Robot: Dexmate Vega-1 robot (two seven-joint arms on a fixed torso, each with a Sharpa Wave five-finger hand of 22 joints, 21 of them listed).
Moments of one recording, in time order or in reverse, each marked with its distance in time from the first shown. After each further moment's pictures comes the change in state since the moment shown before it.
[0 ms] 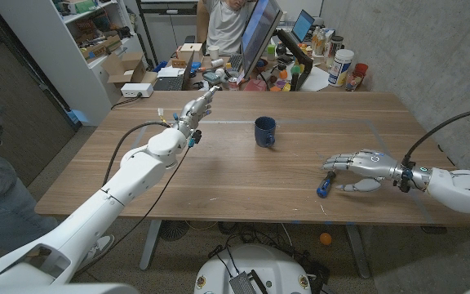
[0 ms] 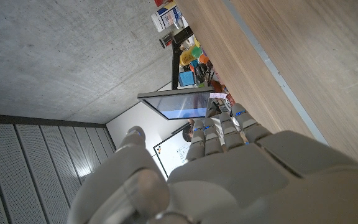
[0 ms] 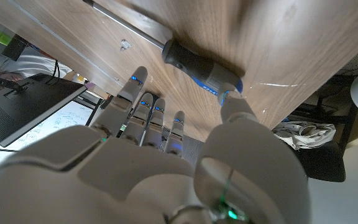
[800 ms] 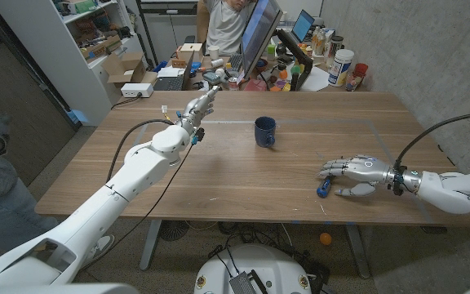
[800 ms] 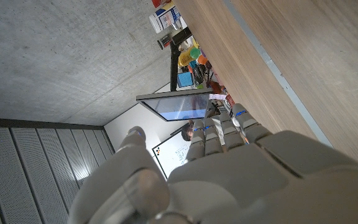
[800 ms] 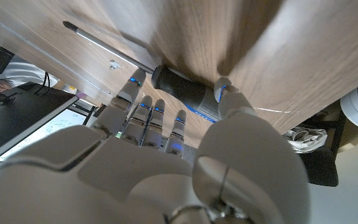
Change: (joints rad) left arm -0.027 -0.019 0.017 0.011 0.009 0.031 0.009; left_hand 0.000 0.000 0.000 0.000 0.000 0.000 0.000 0.000 0.000 0.000 0.000 0.001 0.000 0.000 0.000 0.000 0.000 0.000 0.007 -0.011 0.000; right arm 0.135 0.059 -0.139 0.088 -0.061 0.036 -0.001; right_hand 0.059 -0.014 0.029 0.015 0.000 0.020 -0.012 0.013 0.000 -0.030 0.020 0.000 0.005 -0.023 0.002 -0.004 0.005 -0.027 0.027 0.000 0.000
